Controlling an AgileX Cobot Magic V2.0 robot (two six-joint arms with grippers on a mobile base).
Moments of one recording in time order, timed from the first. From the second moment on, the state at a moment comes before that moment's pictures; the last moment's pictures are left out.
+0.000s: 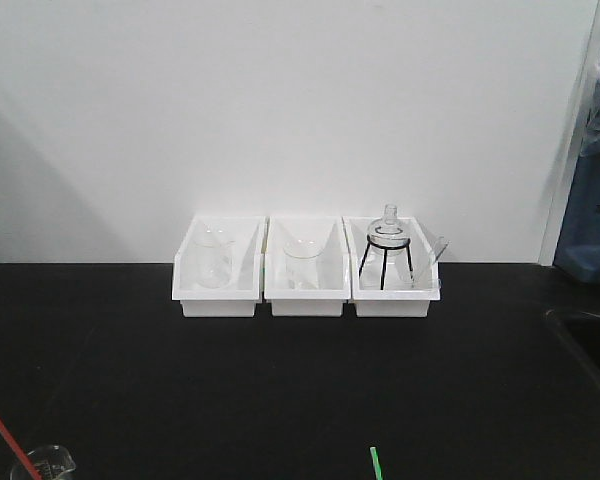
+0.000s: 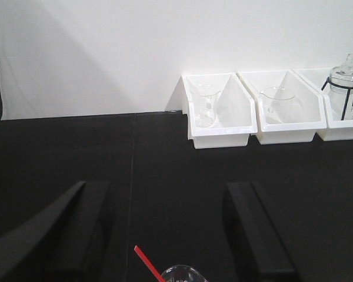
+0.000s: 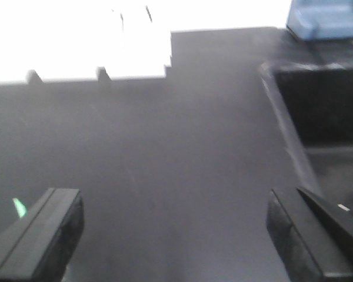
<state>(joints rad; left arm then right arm) -0.04 0.73 -0.73 -0.16 0.31 0.11 0.04 0.80 -0.78 0.00 0.51 0.08</state>
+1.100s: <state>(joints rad) -0.04 0.73 -0.73 -0.15 0.45 0.11 0.21 1.63 -1.11 0.69 0.64 -0.85</state>
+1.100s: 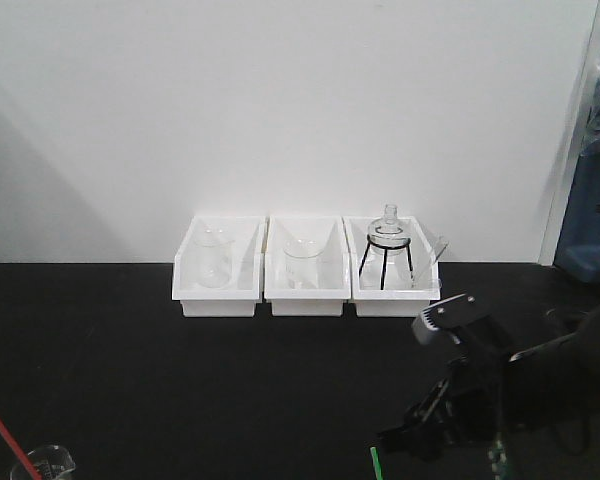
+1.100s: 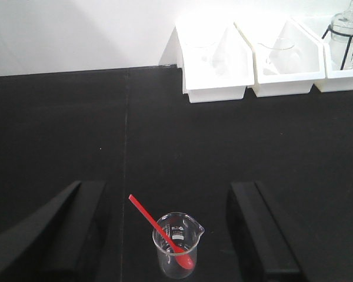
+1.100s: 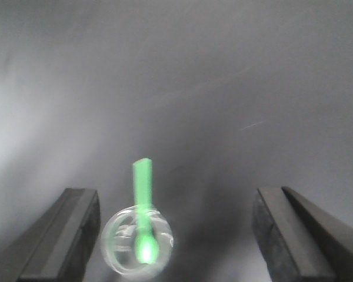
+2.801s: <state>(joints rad) -0.04 0.73 -0.73 -0.12 0.49 0.11 0.29 1.83 -1.11 0.74 0.53 -0.76</state>
